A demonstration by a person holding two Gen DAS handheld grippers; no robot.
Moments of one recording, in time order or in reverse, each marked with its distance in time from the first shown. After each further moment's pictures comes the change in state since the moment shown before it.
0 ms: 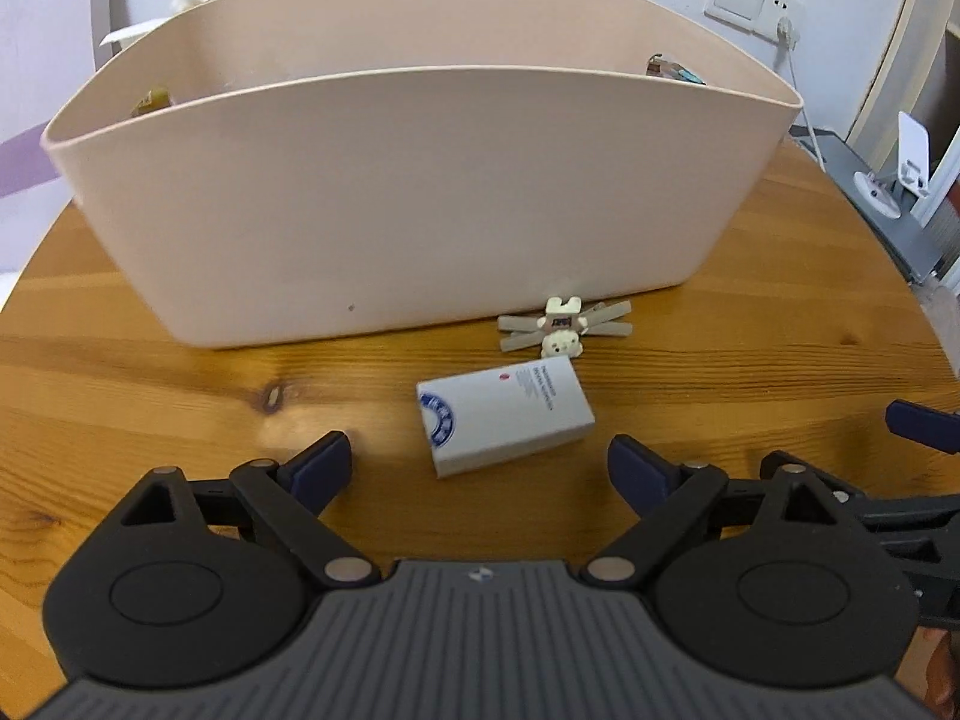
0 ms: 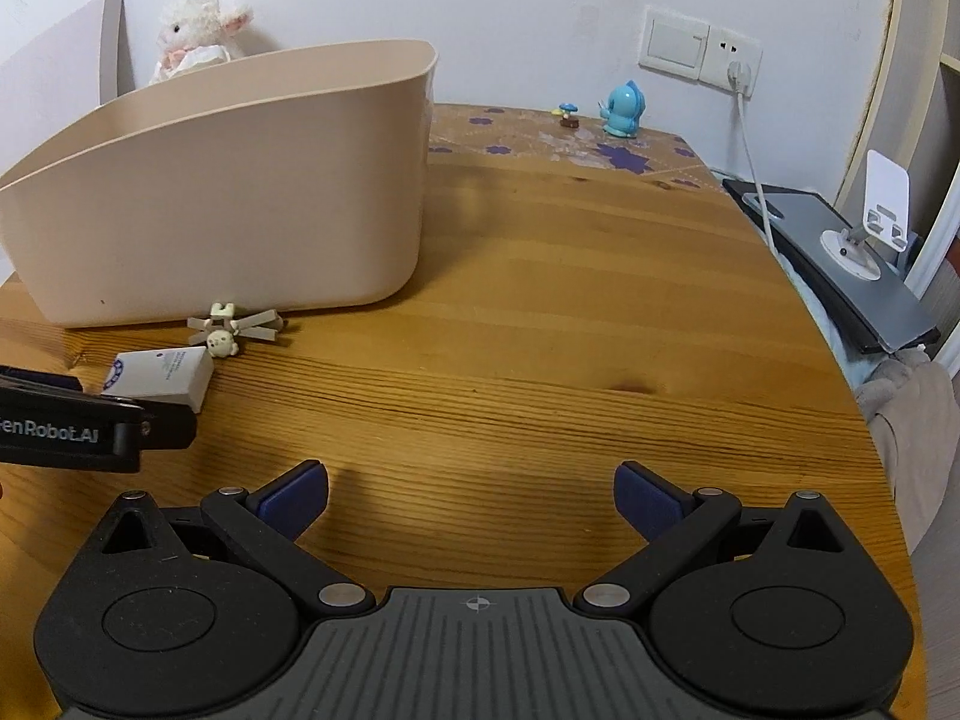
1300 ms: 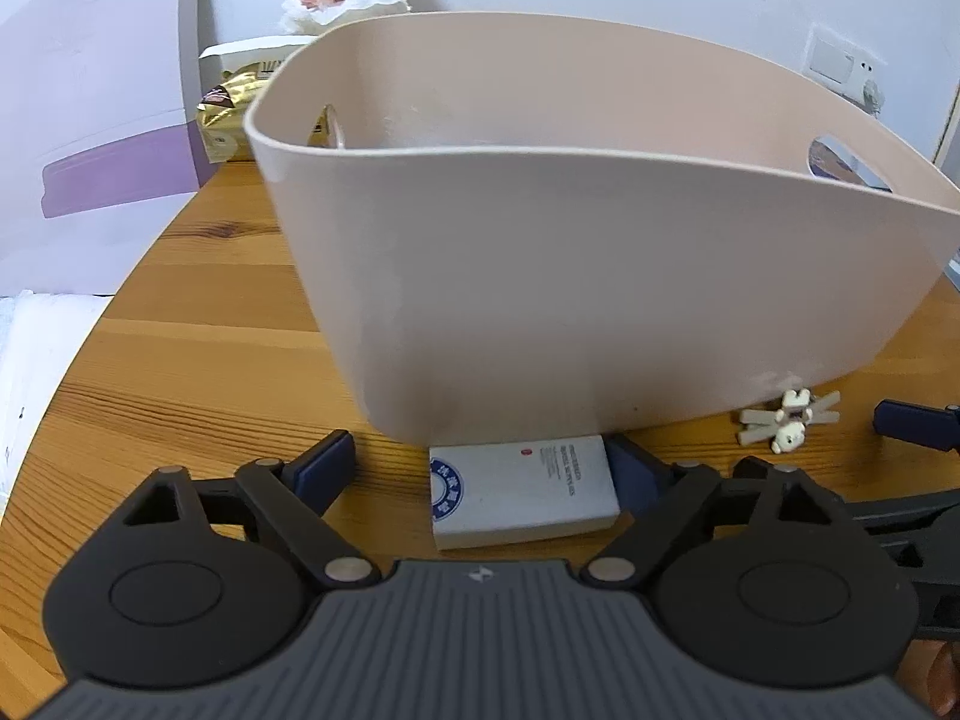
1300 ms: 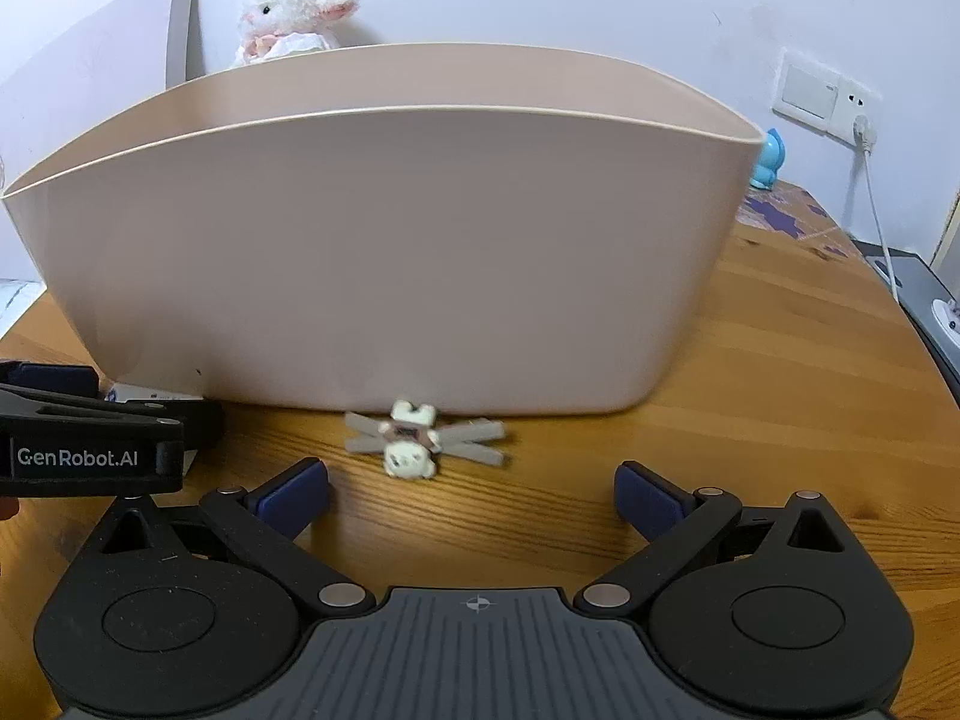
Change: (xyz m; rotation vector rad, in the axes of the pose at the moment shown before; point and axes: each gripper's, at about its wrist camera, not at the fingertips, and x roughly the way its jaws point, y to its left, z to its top) left arm 0.013 0.092 0.021 -0.047 -0.107 0.094; right arm 0.046 0.093 0.041 -0.070 -0.040 0.091
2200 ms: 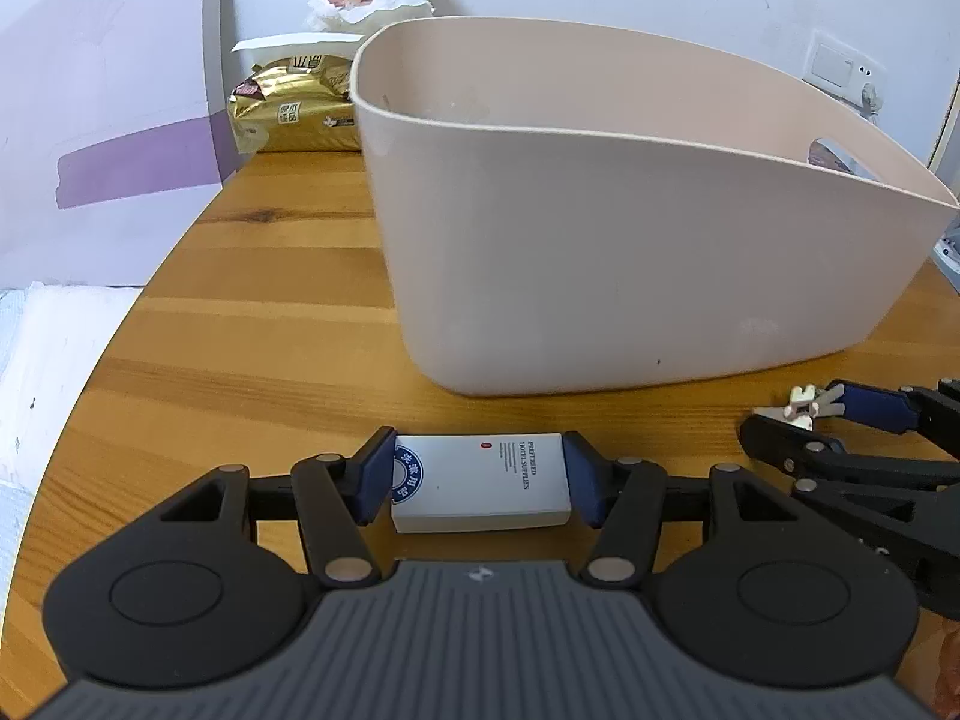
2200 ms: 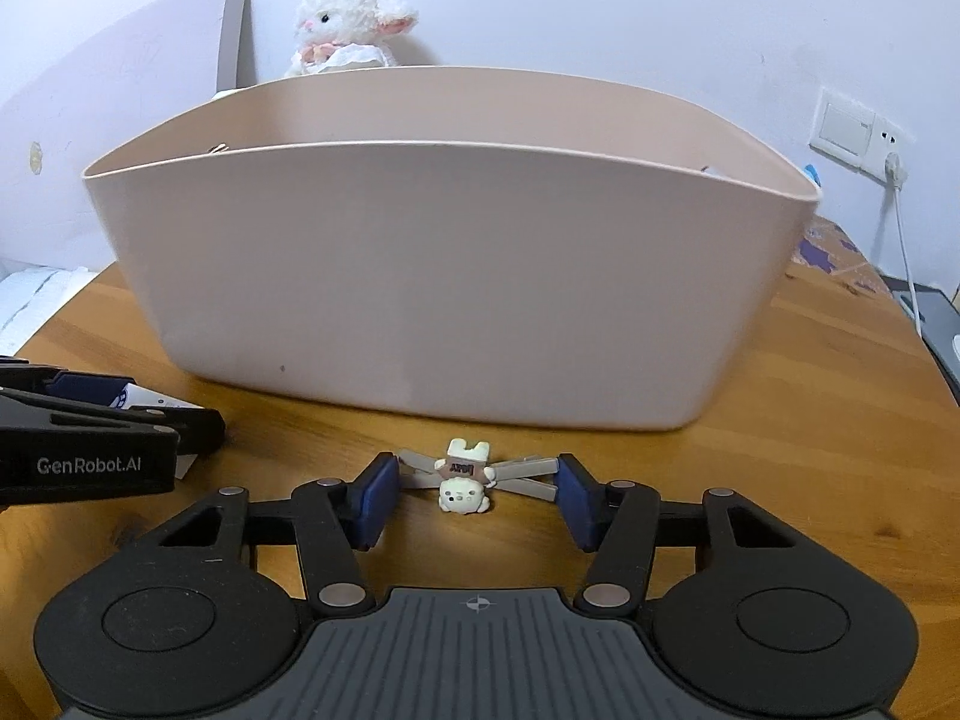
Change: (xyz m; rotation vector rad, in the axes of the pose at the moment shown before) left arm -0.024 0.017 -0.018 -0.004 0.004 -0.005; right arm -0.026 0.015 -0.008 -0.050 -0.021 0.049
